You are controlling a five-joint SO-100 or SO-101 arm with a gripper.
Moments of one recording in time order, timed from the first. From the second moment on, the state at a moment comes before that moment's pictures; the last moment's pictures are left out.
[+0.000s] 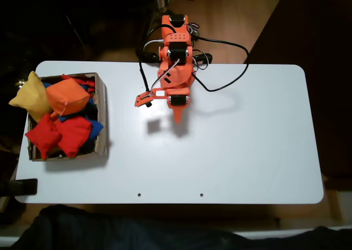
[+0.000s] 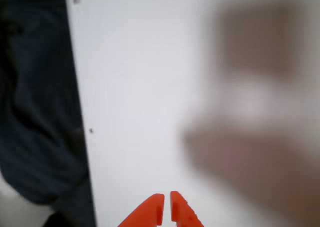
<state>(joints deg) -0.6 188.9 168.6 72.8 -3.6</state>
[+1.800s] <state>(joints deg) 0.4 189.2 168.6 77.3 -3.7</state>
